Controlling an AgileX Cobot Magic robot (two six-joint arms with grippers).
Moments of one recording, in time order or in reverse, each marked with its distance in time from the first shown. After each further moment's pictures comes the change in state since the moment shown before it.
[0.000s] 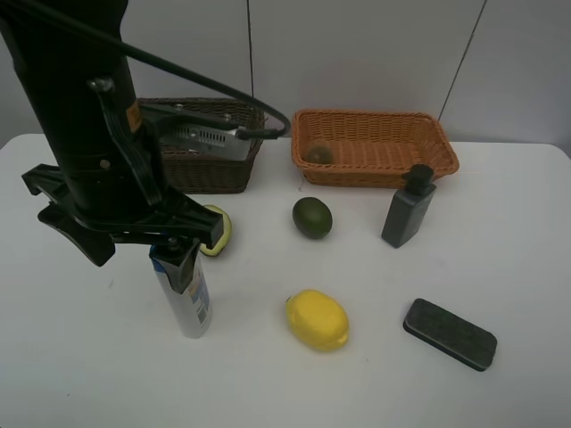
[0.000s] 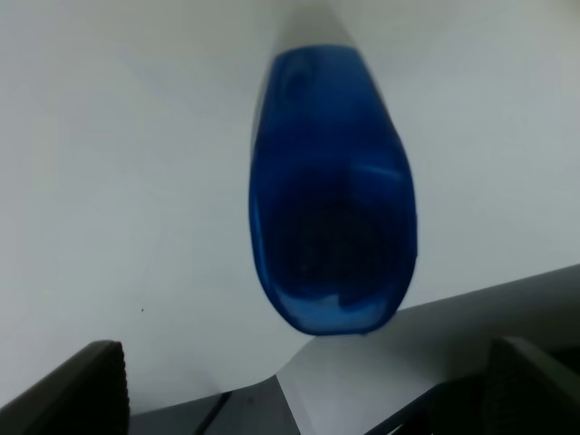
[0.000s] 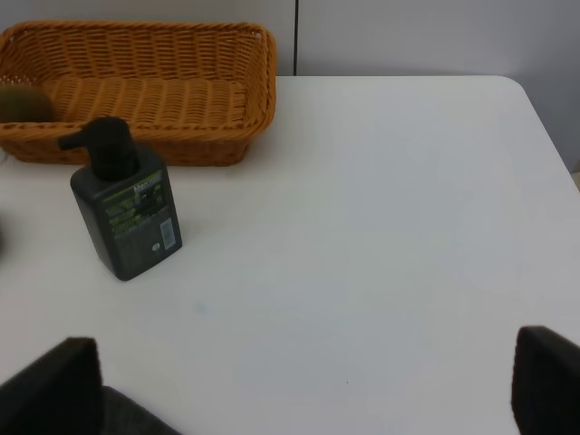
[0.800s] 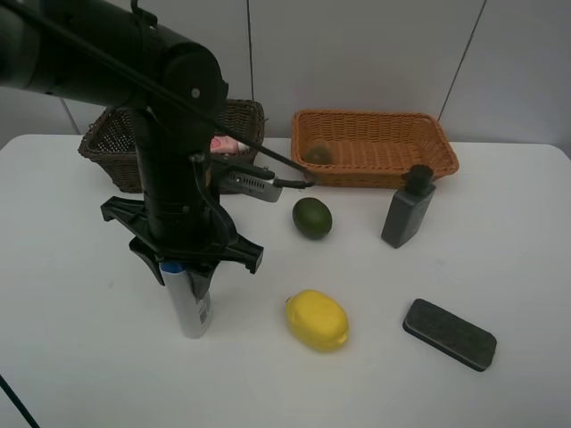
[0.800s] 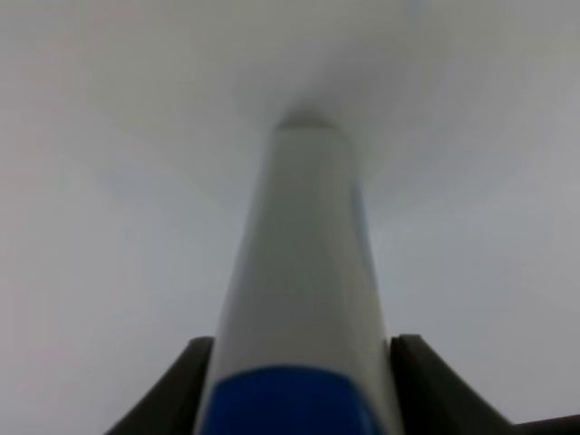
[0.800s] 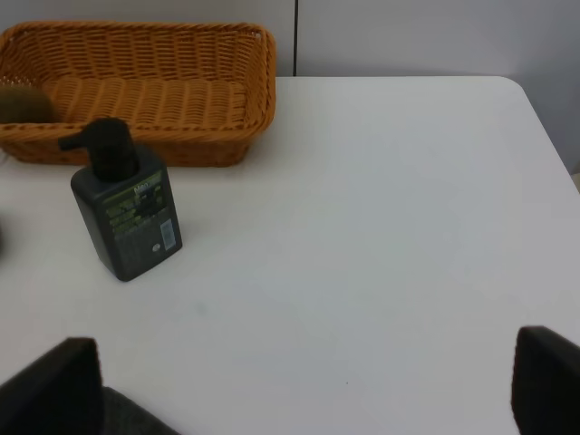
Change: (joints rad) left arm -0.003 0.274 -0.024 0.038 -0.154 -0.022; right arm 0.000 0.000 0.000 0.000 0.000 0.000
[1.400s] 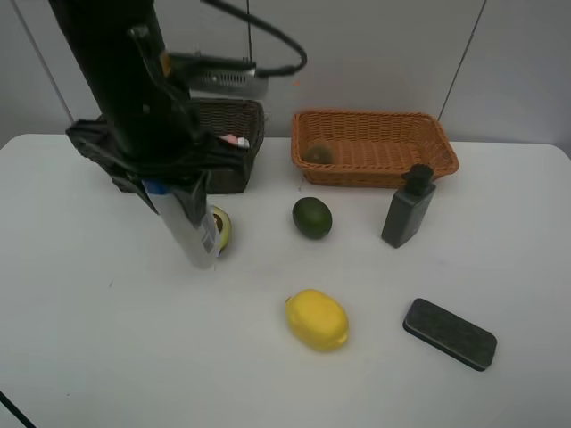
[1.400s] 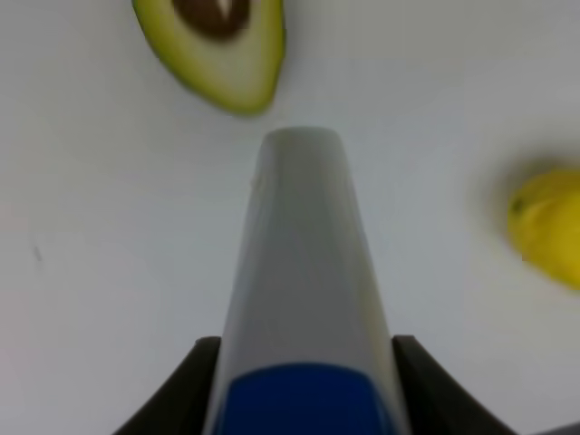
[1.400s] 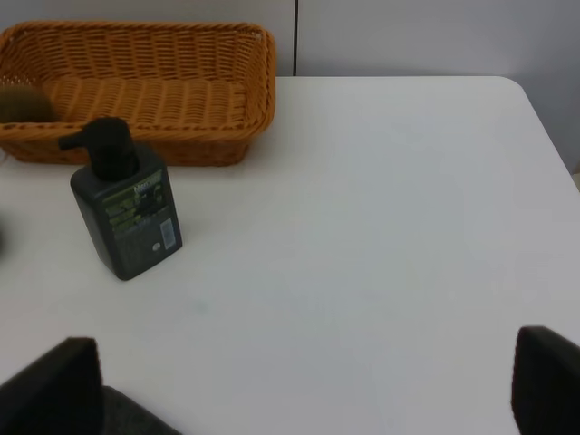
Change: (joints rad) left arm 0.116 -0.208 -0.216 -0.001 0.092 0.064; right arm 0.000 0.000 0.000 0.000 0.000 0.000
